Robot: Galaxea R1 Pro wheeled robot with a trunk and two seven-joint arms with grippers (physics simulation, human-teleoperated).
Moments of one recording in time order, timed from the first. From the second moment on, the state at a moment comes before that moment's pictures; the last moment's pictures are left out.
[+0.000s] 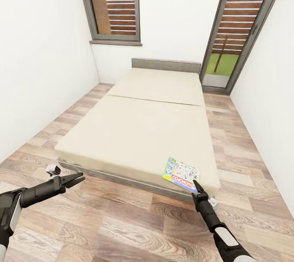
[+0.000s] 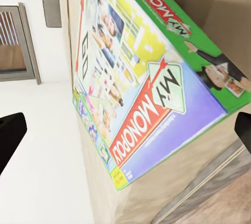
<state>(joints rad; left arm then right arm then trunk) -0.50 0.29 0.46 -1.01 0.03 0.91 -1.57 -0.52 -0.01 -0.39 -0.35 -1.04 0.20 0.77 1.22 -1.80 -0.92</state>
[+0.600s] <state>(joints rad) -0.50 0.29 0.46 -1.01 0.03 0.91 -1.57 -0.52 -0.01 -0.39 -0.35 -1.04 0.20 0.77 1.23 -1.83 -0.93</state>
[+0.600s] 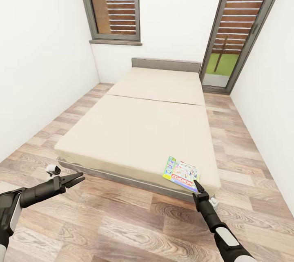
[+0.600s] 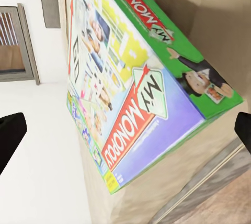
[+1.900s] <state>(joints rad) -0.50 0.29 0.46 -1.01 0.03 0.91 -1.57 -0.52 -0.01 -0.39 -0.35 -1.04 0.20 0.77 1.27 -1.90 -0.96</state>
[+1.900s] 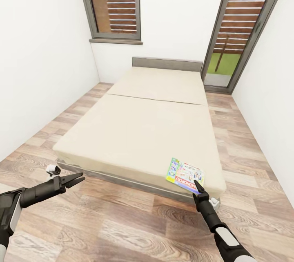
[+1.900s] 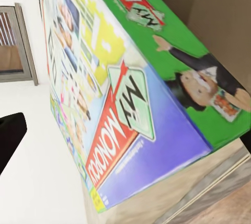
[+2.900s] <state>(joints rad) -0.50 0.29 0.46 -1.01 0.03 0.91 -1.57 -0.52 -0.01 -0.39 -0.35 -1.04 0.20 0.77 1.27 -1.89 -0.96</state>
